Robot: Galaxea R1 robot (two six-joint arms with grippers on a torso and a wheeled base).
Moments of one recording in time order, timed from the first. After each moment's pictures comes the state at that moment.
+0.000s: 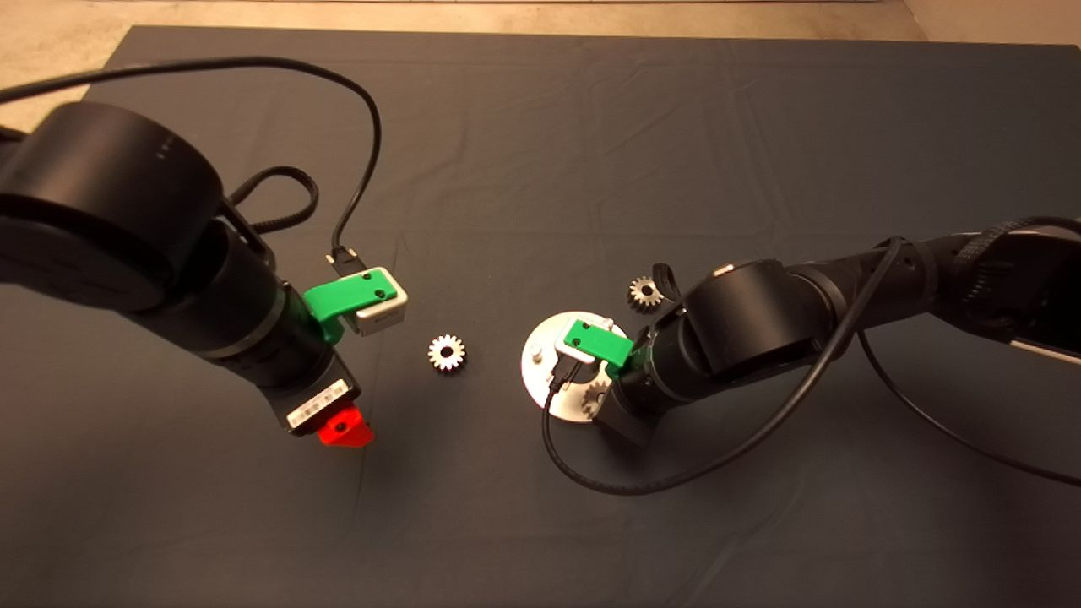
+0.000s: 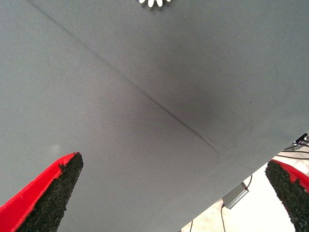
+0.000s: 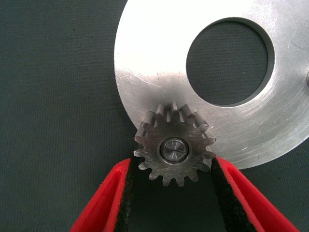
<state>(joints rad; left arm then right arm) -0.54 2.27 -0.63 0.18 1.53 -0.78 0.19 2.72 -0.85 -0.58 -1.54 0.86</state>
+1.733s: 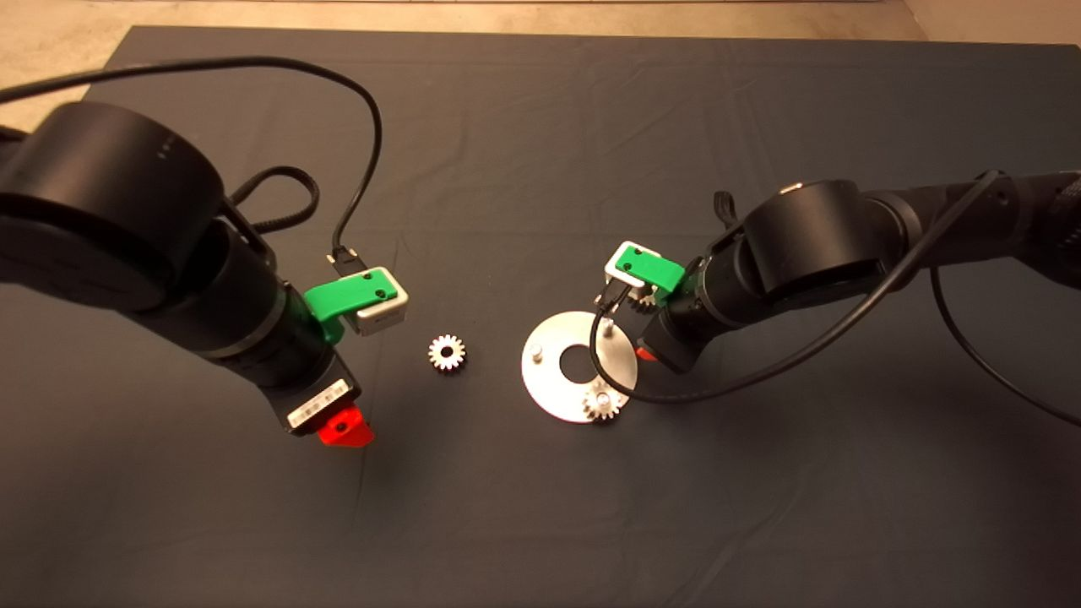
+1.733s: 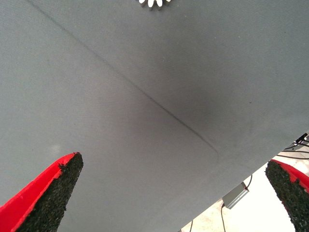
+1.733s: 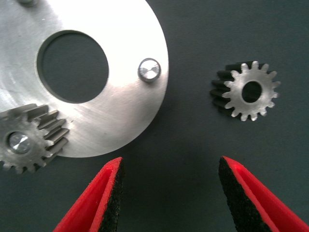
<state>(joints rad) -0.54 2.27 -0.63 0.18 1.53 -0.78 0.32 2.61 -0.89 -0.57 -1.53 0.83</state>
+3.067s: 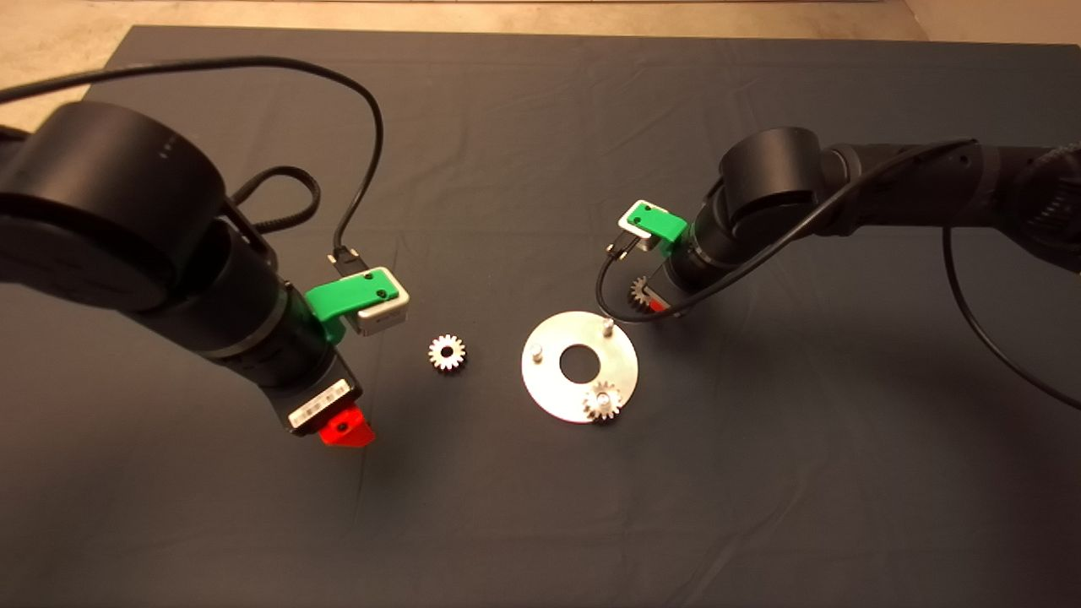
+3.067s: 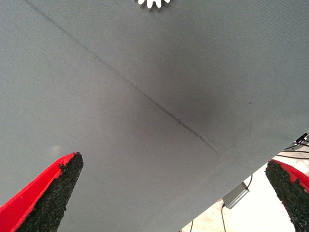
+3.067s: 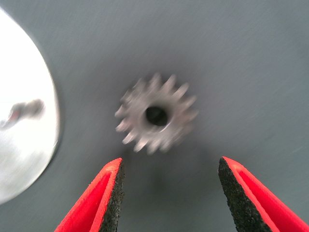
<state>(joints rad) -0.54 2.27 -0.63 0.18 1.53 -0.78 0.33 2.63 -1.14 -0.51 -1.53 0.72</state>
